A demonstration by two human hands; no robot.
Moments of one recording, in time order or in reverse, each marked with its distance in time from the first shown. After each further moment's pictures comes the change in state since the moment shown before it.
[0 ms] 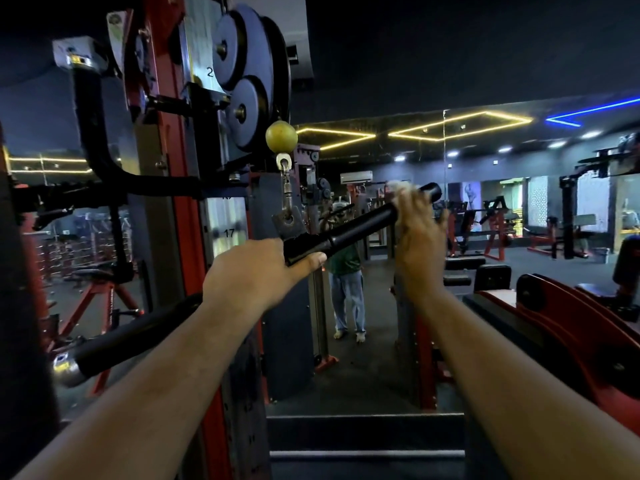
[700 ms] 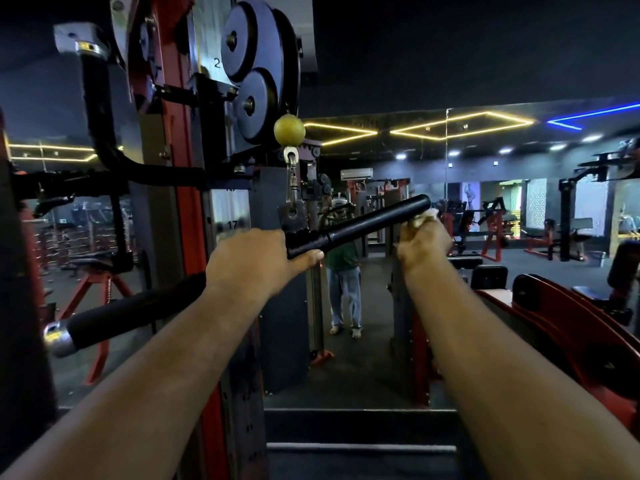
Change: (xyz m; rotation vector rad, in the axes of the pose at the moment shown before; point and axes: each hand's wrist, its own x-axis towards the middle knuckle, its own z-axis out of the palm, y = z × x) left_hand 0.005 -0.004 0.004 0.192 0.042 -0.004; right_hand 0.029 -0.061 -0.033 1.403 0.292 1.340
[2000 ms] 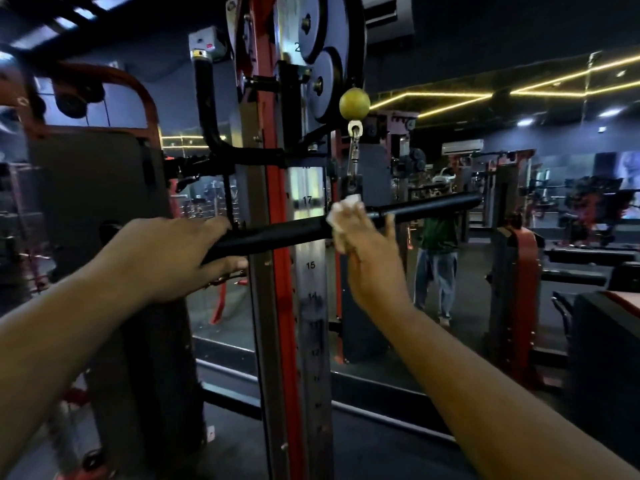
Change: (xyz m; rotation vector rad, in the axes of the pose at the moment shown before) left_hand -0.110 -0.126 -0.080 0.292 -0.076 0.092; right_hand -0.076 0.113 -0.033 -1.180 -1.018 -1.098
